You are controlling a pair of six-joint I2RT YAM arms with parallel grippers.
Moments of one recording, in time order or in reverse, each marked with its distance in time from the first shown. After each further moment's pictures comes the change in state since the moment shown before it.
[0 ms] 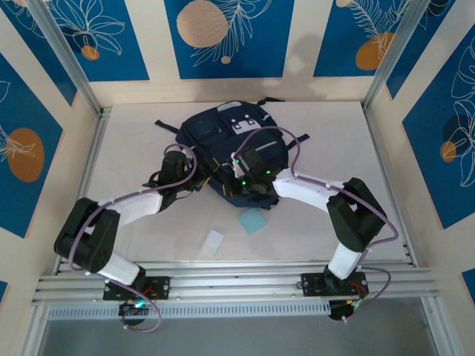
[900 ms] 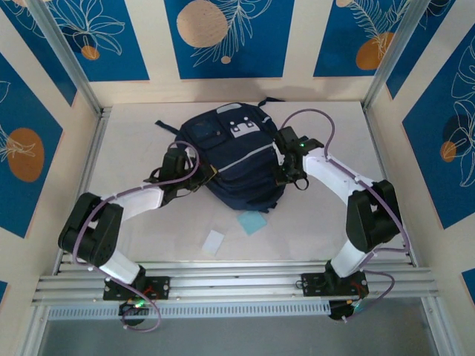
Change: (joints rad) left arm 0.051 0.021 0.036 -0.094 0.069 0.138; right arm -0.337 -0.059 0.132 -0.557 0.323 -0.385
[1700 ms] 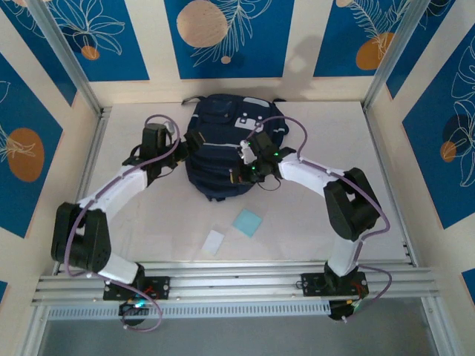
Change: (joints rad) left arm 0.135 -0.090 0.219 -0.299 -0.090 0.182; right arm 0.173 0.162 0.007 0.461 -0.514 0.298
